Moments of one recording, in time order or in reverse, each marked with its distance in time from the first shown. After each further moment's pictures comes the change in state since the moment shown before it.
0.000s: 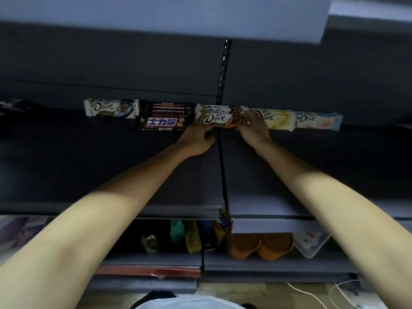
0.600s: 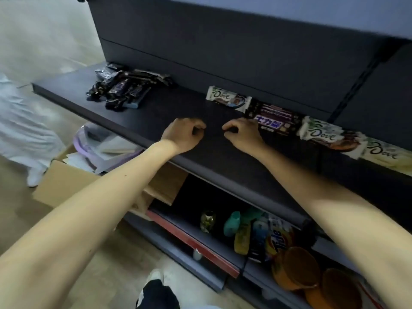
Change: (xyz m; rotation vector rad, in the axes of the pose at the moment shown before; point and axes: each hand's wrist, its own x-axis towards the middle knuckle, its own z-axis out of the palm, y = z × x) left_hand -0.183 -0.111 -0.109 0.179 0.338 -0.449; right_hand -0.080 -0.131 0.151 -0.208 -0.533 -0.596
